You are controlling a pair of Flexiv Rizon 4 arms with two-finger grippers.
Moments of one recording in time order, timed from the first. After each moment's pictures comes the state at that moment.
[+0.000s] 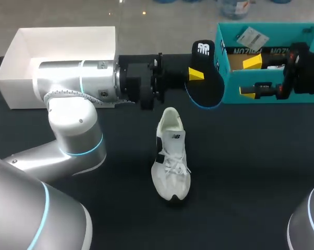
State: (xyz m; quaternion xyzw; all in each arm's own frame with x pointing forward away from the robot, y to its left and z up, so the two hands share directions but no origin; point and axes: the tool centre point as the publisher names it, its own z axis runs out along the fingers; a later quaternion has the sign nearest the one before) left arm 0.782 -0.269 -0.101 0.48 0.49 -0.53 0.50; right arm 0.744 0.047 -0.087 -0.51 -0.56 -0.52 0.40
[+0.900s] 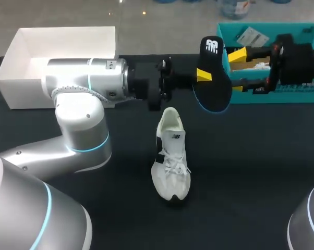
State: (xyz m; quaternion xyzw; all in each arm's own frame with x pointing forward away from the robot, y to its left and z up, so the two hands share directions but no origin) left arm 0.782 -0.288 -0.101 0.52 0.46 -0.50 0.52; right arm 0.762 0.075 -0.082 -0.50 -0.57 -0.51 0.40
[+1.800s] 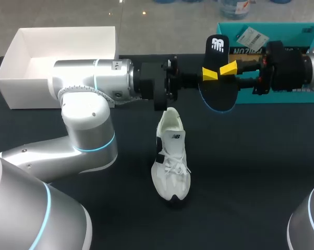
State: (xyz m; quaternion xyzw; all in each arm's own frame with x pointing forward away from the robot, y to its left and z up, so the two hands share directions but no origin) left arm 0.781 -0.301 -0.097 0.51 0.45 -0.51 0.53; right arm 0.761 0.091 -0.097 -0.51 -0.56 -0.51 0.42
